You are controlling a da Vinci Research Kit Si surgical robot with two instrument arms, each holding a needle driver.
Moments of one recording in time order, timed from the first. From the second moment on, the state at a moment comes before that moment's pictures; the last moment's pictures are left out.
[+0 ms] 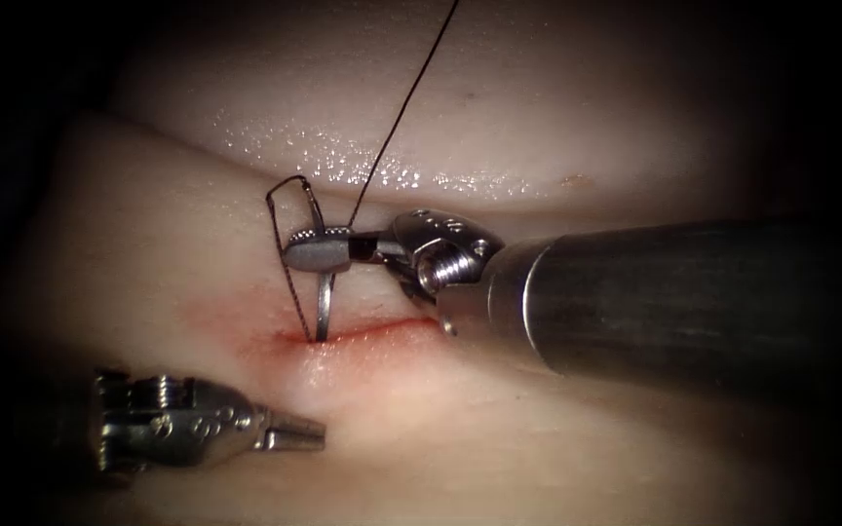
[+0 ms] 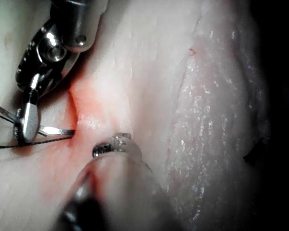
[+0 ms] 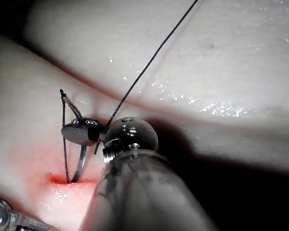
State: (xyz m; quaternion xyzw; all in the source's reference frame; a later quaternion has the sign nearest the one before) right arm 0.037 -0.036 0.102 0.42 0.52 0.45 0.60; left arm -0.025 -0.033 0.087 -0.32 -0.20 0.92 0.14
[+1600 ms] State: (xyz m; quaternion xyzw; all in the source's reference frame) right arm 0.038 -0.039 0.096 0.58 0.46 0.51 0.44; left arm -0.024 -0.033 0.090 -0.33 -0.20 0.91 0.13
